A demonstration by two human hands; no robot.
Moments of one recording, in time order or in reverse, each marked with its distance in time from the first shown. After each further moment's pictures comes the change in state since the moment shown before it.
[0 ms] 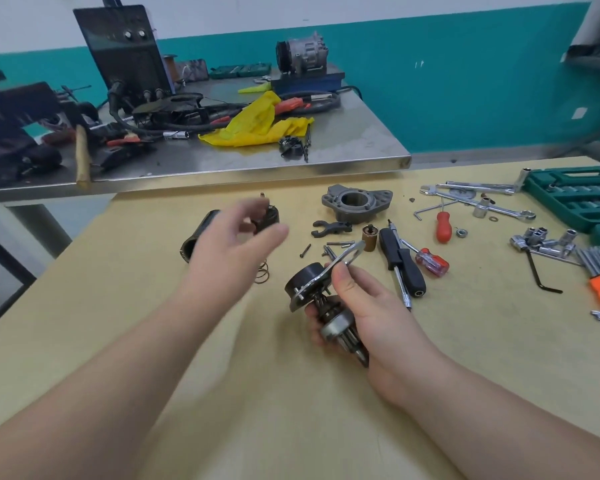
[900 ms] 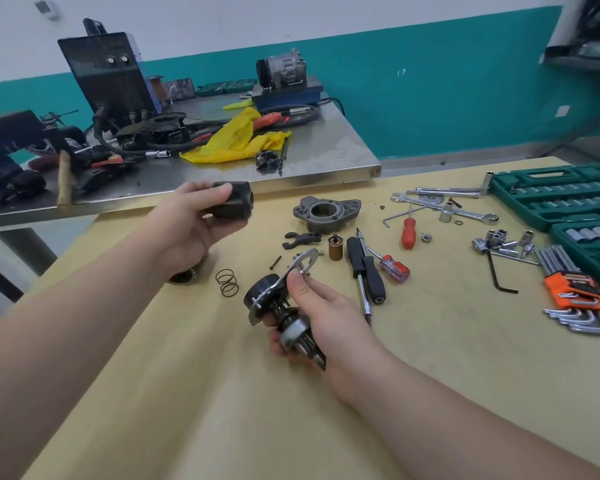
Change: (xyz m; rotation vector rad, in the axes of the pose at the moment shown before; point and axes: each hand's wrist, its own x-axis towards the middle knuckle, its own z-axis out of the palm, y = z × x) left_hand 0.081 0.015 -0.008 -0.699 -0.135 -0.272; right_hand 0.001 -0.010 -0.008 0.083 -0.062 0.109
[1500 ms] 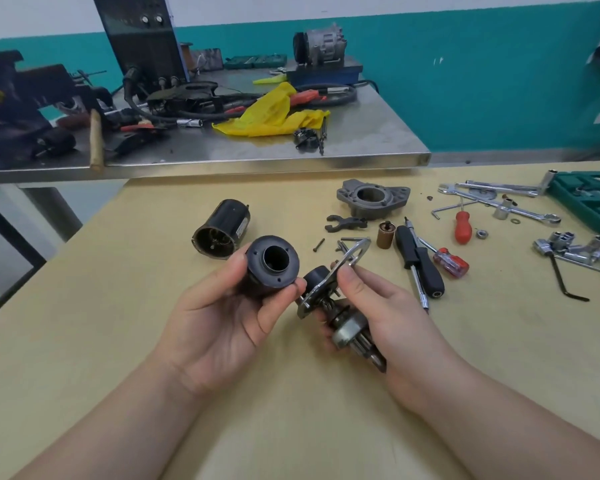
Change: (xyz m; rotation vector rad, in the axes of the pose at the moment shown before) left_hand -0.125 -0.065 -0.026 -0.591 -0.163 -0.216; right_hand -0.003 0.011 0.007 -0.176 -0.007 -0.125
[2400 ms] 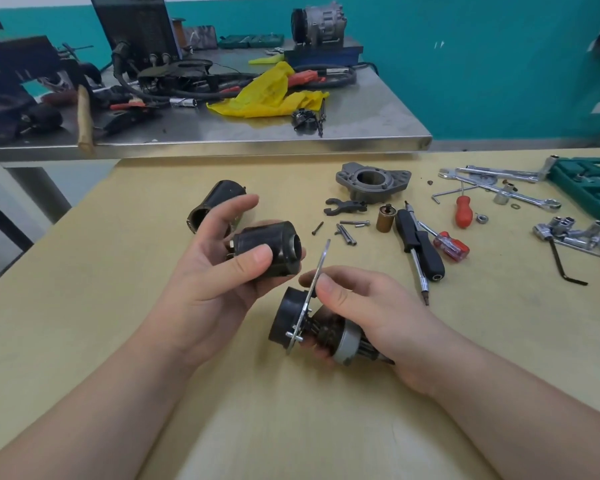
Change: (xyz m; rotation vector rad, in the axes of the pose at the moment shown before) left_hand 0.004 0.002 -0.007 0.446 -0.112 0.316; right_hand -0.010 -0.012 0.004 -0.218 -0.195 0.174
